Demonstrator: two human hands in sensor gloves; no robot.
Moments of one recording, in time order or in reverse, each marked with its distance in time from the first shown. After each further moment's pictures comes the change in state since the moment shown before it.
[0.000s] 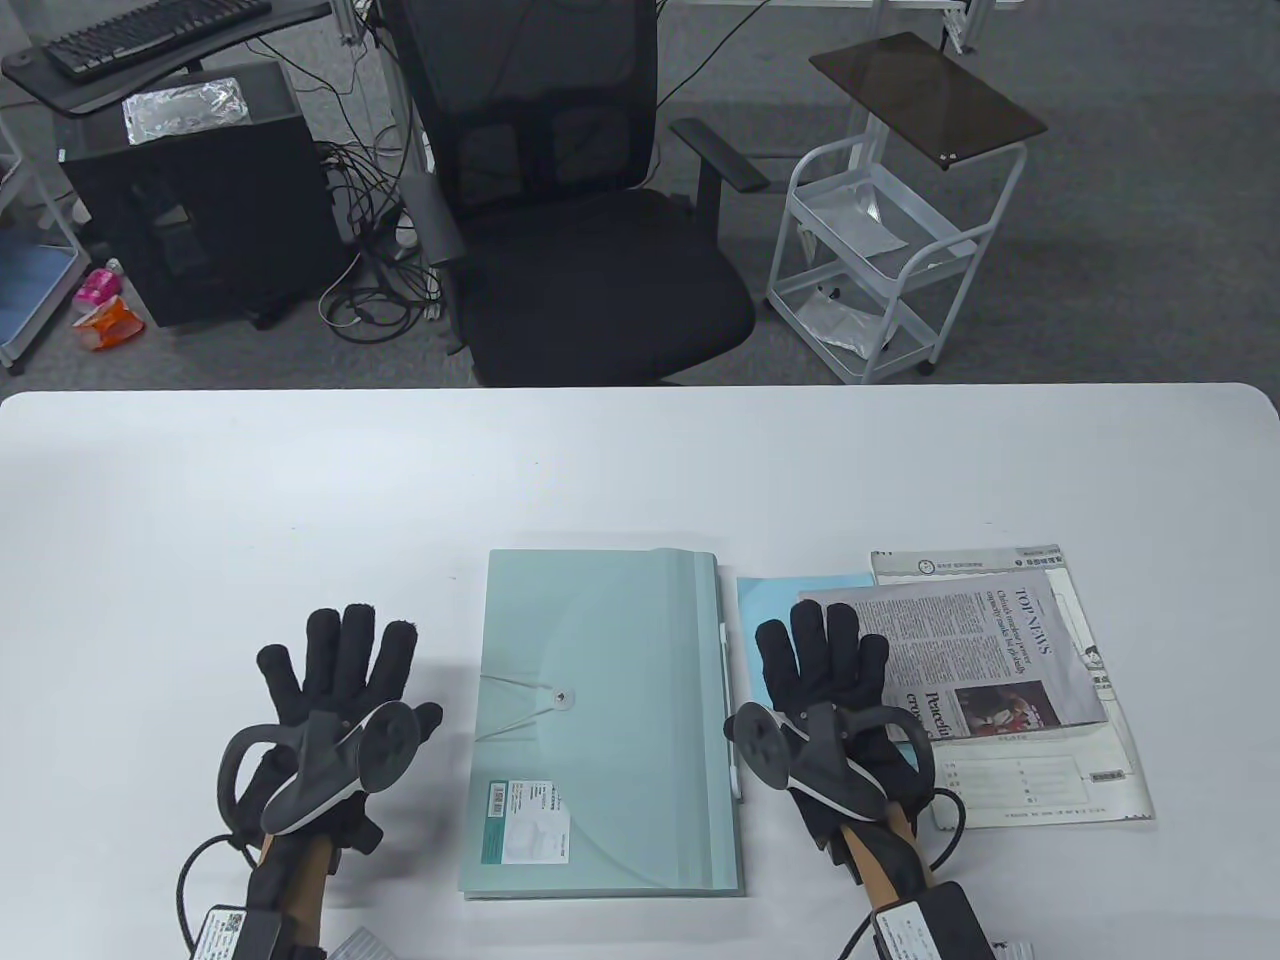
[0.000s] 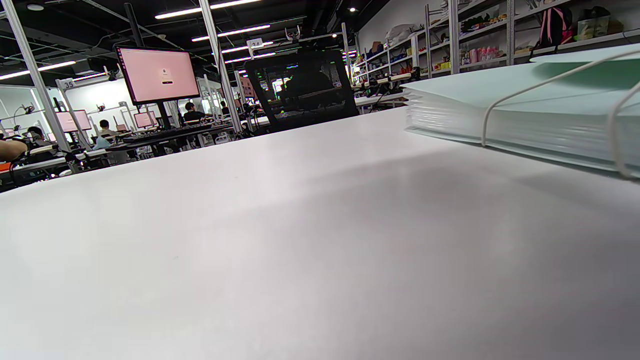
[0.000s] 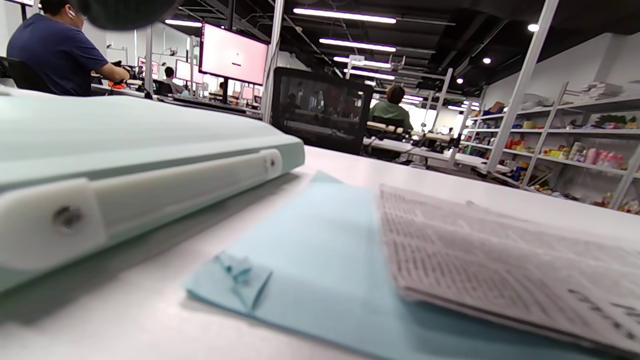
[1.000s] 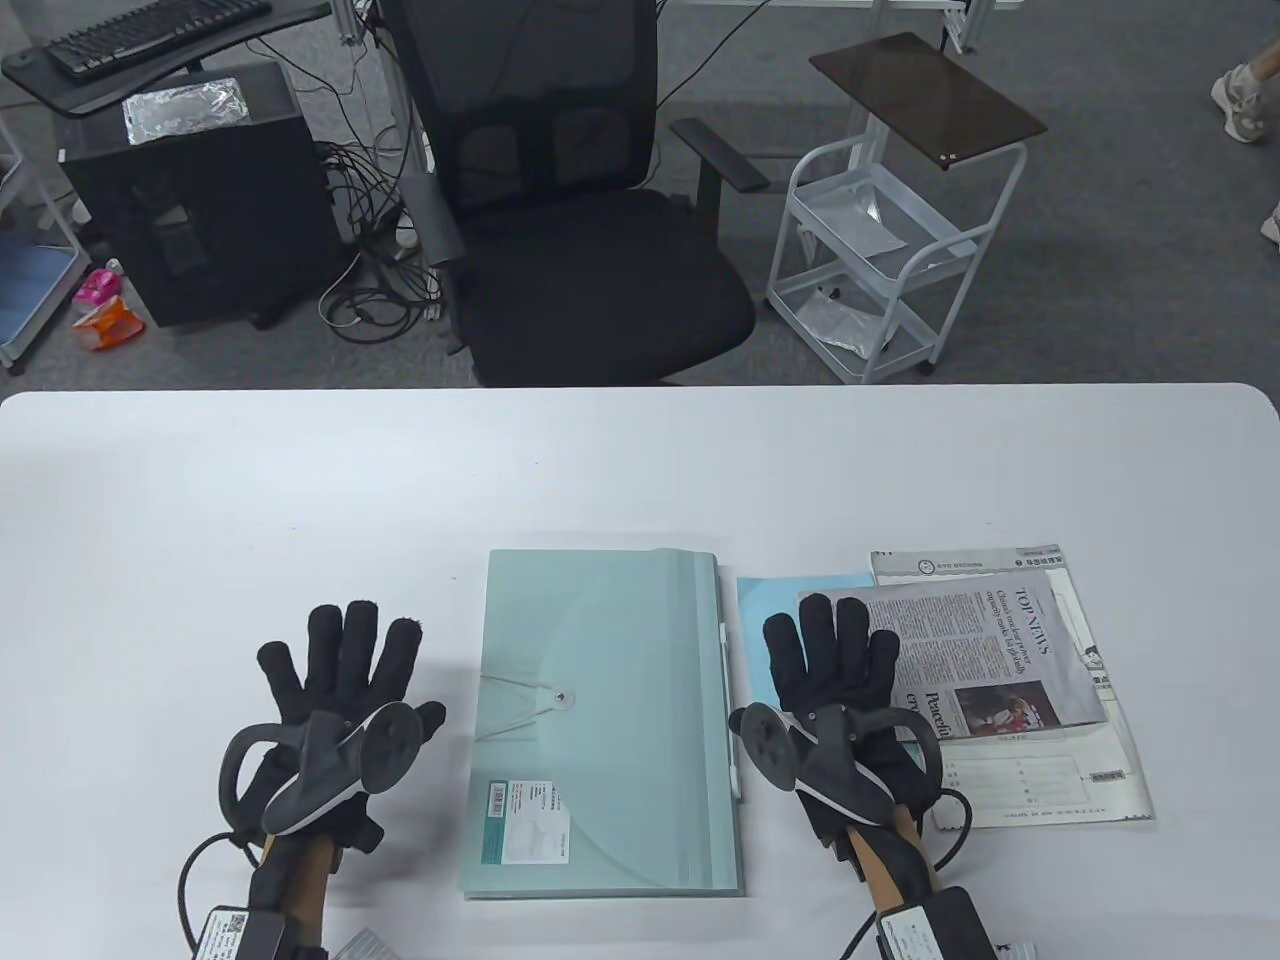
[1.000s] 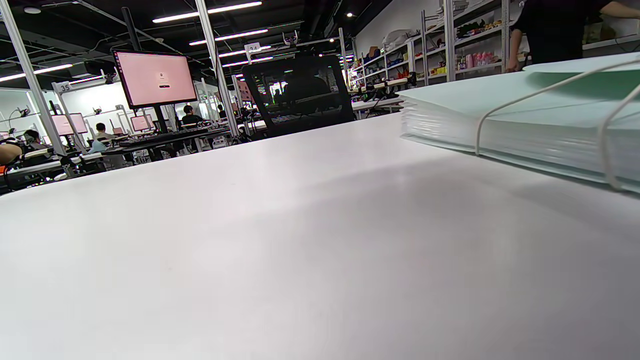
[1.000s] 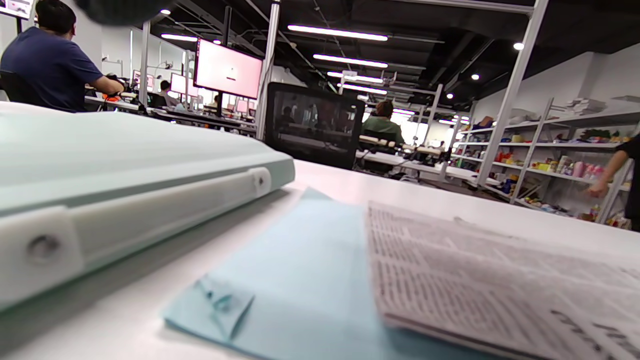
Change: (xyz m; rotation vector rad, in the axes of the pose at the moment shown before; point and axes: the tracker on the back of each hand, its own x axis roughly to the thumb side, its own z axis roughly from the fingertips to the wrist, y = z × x) left_hand 0.001 0.000 -0.001 0.014 -0.009 0.014; right_hand -0.005 -0.003 0.001 -0.044 0.020 0.002
